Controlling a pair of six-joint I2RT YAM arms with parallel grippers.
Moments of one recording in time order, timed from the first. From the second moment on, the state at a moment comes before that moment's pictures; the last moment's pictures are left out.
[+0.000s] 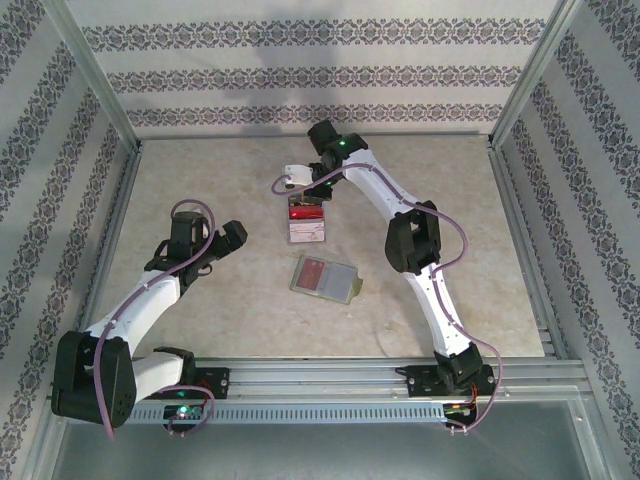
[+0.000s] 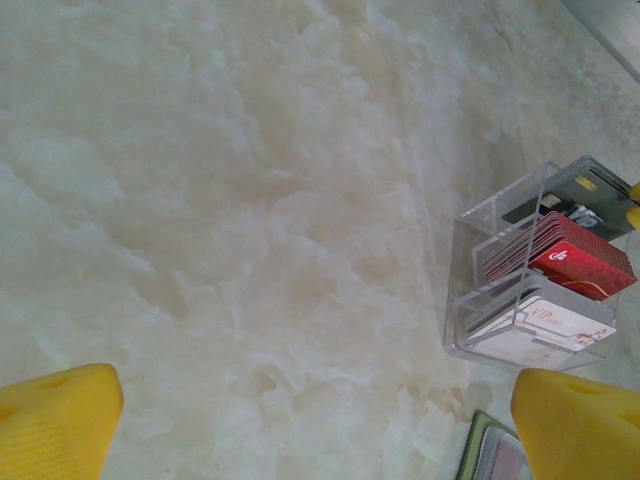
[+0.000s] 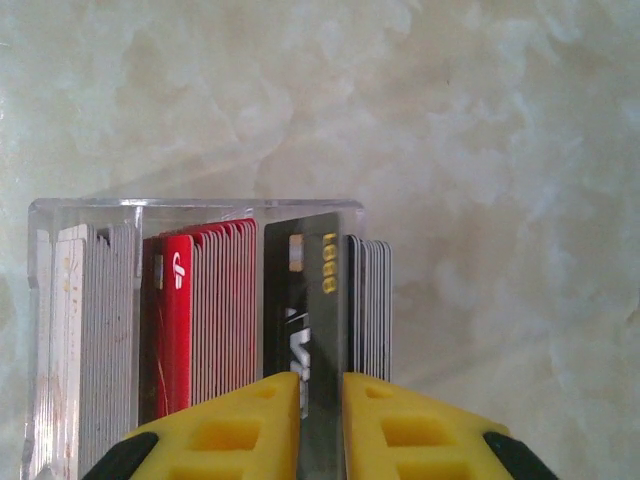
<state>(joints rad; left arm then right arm) -0.12 1.15 0.61 -0.19 0.11 -0.66 0.50 2.50 2.45 -1.13 -0.37 -1.07</state>
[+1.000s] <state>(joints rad) -0.11 1.12 0.61 -0.24 0.34 -0.66 0.53 1.94 2.03 -1.02 -0.28 -0.70</state>
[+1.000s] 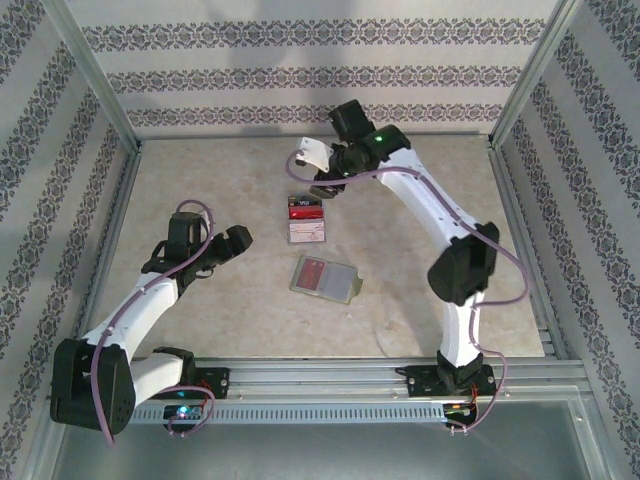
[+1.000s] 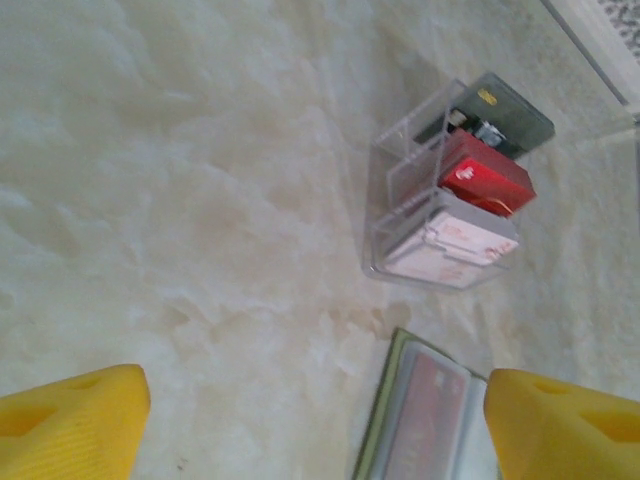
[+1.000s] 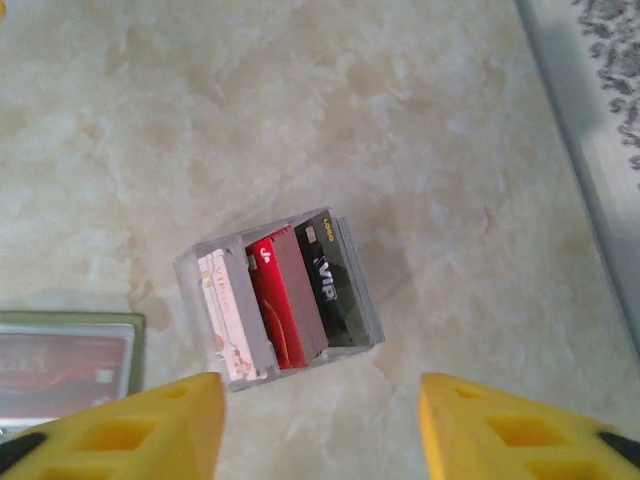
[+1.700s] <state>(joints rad) -0.35 1.24 0.61 -0.19 0.47 -0.75 0.44 1.06 1.02 -0.58 -0.24 0.17</state>
